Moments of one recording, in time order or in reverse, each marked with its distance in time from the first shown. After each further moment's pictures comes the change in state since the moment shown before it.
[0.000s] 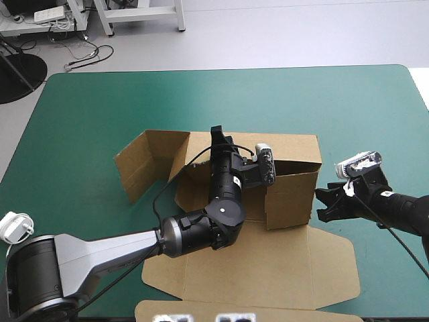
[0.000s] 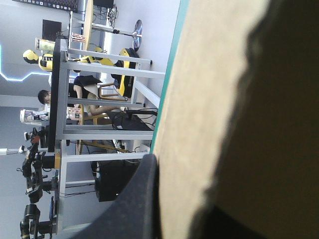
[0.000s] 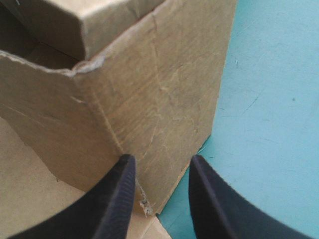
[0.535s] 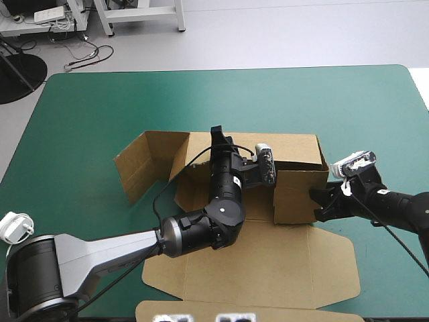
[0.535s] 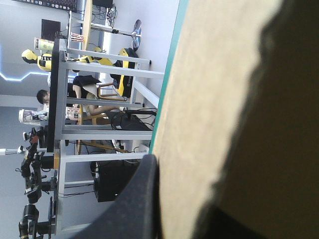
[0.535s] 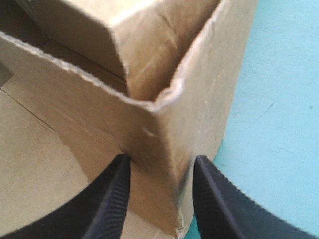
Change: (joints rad) left arm 0.000 0.000 0.000 -0.005 -0.007 0.000; right arm 0.001 0.041 0.007 0.060 0.003 -0.075
